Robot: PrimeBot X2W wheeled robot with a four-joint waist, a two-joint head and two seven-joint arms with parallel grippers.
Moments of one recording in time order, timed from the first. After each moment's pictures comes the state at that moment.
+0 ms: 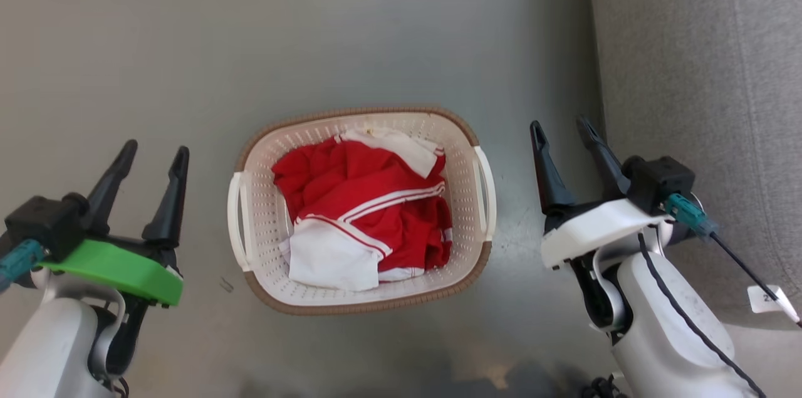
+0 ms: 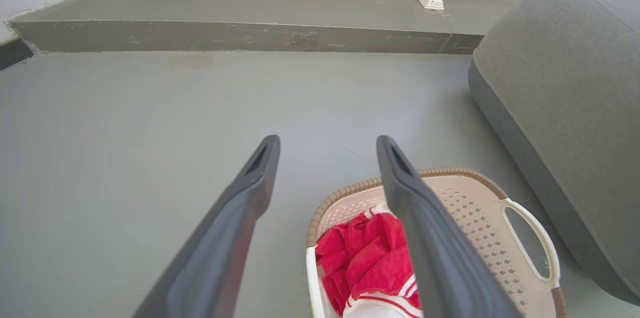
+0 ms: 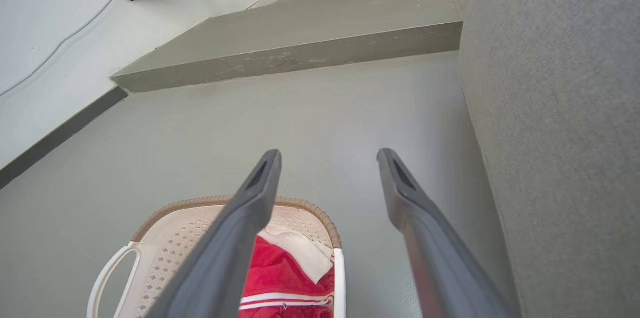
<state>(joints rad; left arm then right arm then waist) -0.27 0.39 -0.33 0.18 -0.61 -0.12 -0.25 -0.27 -0.05 0.32 0.27 0.30 -0.04 -0.25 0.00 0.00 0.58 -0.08</state>
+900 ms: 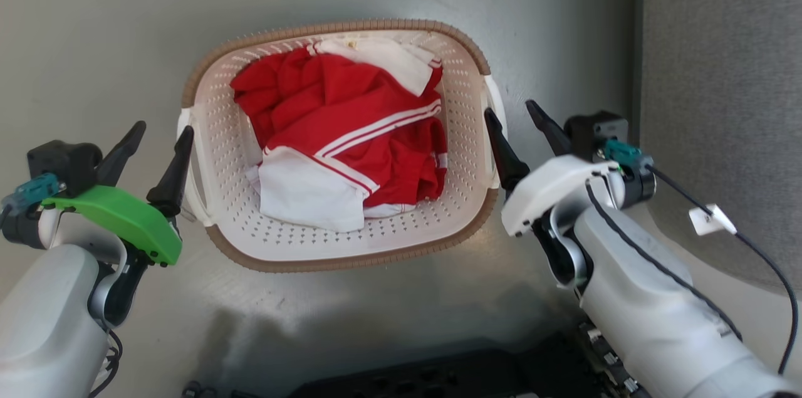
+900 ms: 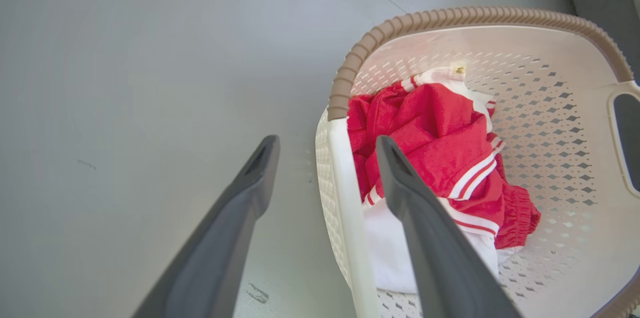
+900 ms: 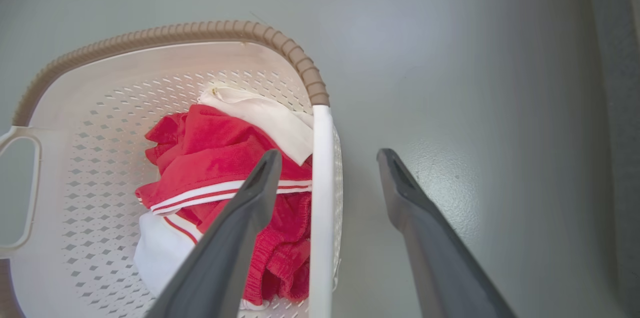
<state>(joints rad) -0.54 0.43 -0.59 0.48 -0.80 -0.12 -0.21 -0.55 -0.06 0.57 0.64 0.51 -0.08 -0.25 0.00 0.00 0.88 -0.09</state>
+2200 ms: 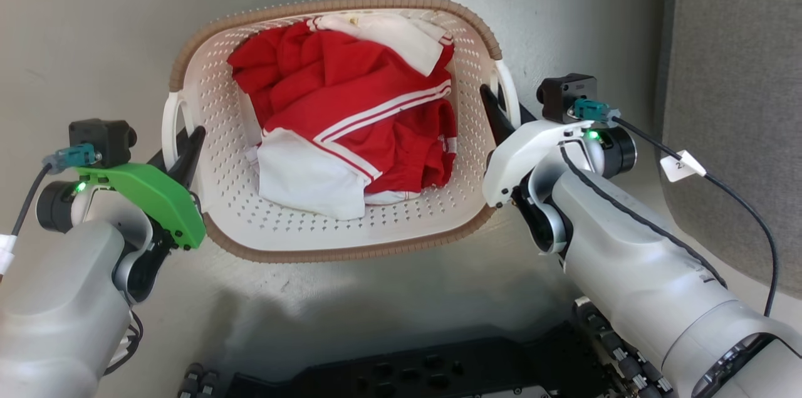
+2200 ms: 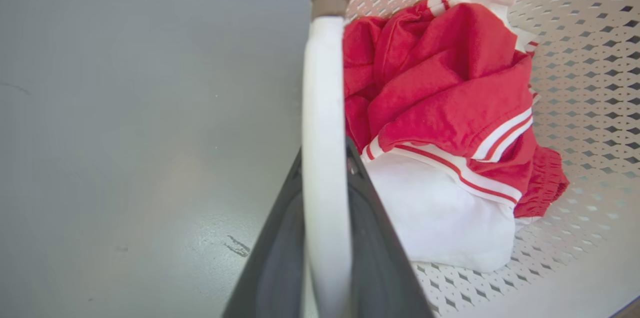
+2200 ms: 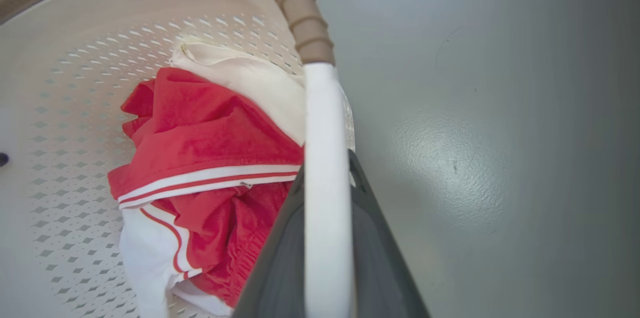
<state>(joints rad) -0.71 0.40 -0.85 0.67 -1.00 -0.13 -0.17 -0.76 -0.05 0.82 0.84 0.74 -0.11 -0.25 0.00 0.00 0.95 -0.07</state>
